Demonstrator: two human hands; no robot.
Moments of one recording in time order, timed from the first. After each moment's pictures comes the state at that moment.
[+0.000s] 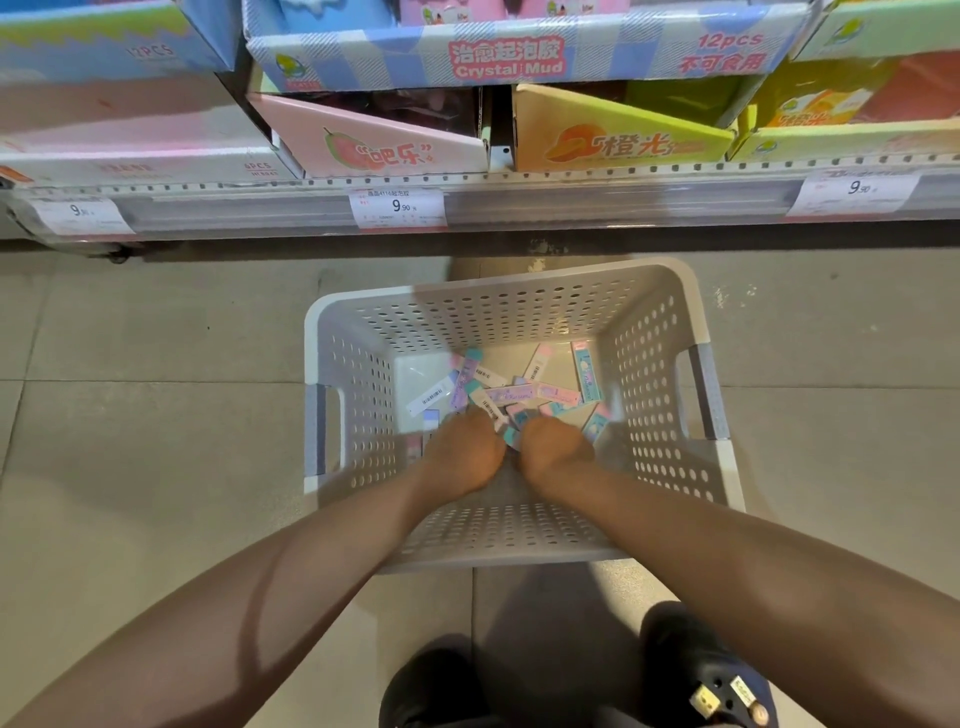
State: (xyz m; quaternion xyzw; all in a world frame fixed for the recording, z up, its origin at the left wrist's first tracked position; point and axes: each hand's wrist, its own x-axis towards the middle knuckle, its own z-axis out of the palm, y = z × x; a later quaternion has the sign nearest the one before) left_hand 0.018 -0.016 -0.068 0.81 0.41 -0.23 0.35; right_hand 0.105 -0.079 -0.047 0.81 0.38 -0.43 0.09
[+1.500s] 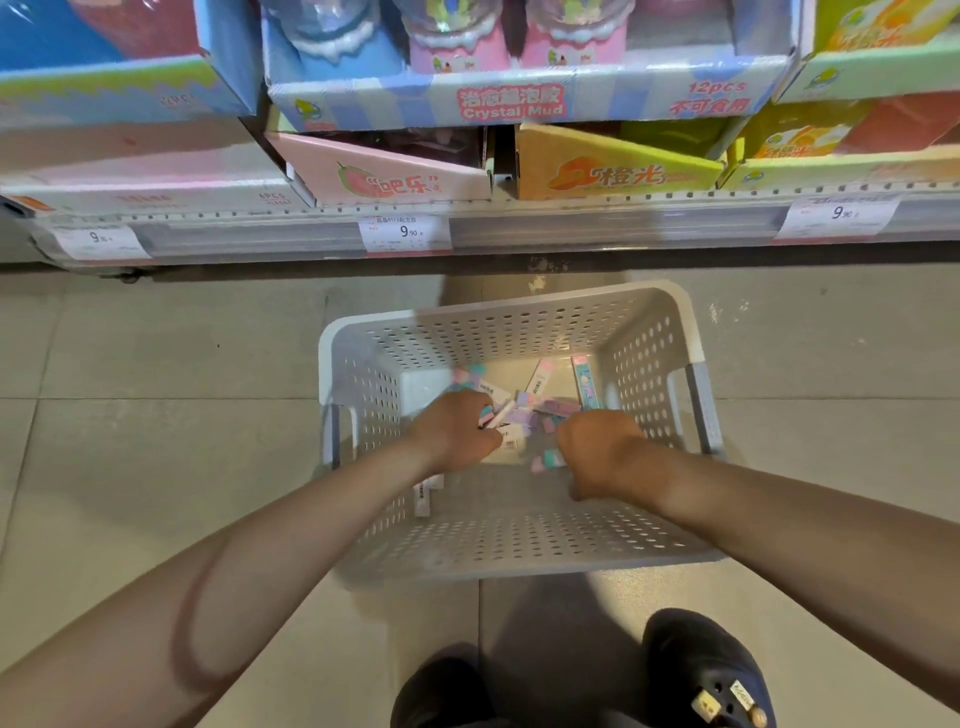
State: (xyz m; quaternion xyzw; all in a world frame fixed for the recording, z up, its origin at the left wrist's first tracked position) left_hand 0.027 0.022 -0.013 0.81 0.36 -0.24 0.40; right_hand 0.152 -0.087 0.001 0.68 0.59 -0.36 0.25
